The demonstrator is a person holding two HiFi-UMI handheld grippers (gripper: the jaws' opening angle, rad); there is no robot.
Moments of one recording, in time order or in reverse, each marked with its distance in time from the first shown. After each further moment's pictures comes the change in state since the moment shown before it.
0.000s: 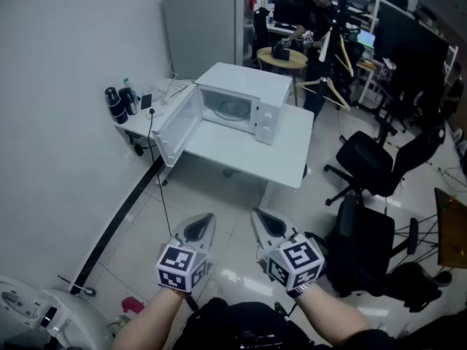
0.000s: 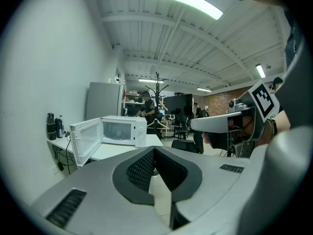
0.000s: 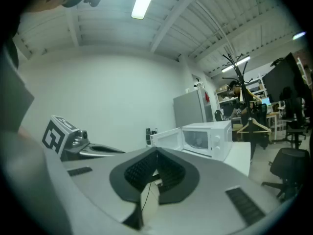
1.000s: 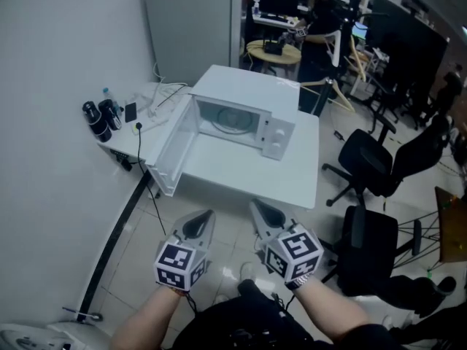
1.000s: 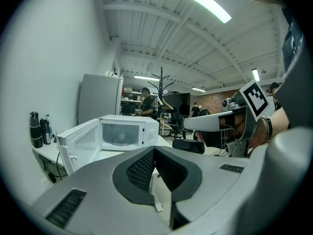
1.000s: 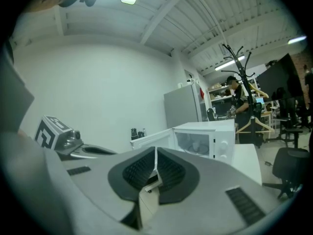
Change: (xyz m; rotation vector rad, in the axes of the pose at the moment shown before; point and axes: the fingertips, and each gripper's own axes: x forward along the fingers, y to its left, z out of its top) left arm 0.099 0.144 0.033 0.008 0.029 -0.098; right arm 0.177 -0.054 0.028 0.029 0.021 -0.107
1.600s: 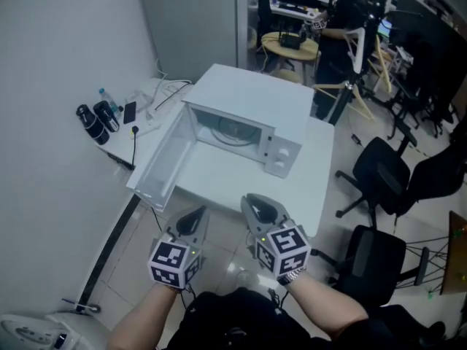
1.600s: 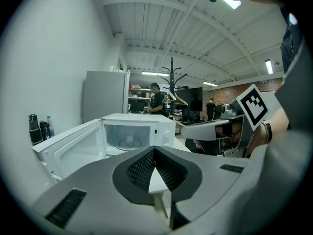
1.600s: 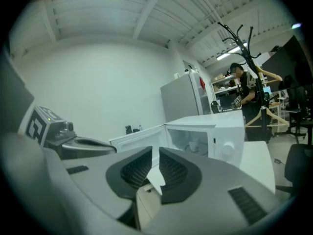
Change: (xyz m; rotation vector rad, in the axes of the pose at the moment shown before) left arm 0.108 0.047 0.023 -0.007 0.037 0.123; right arm 0.099 -0.101 -0.005 0.033 0.048 0.067
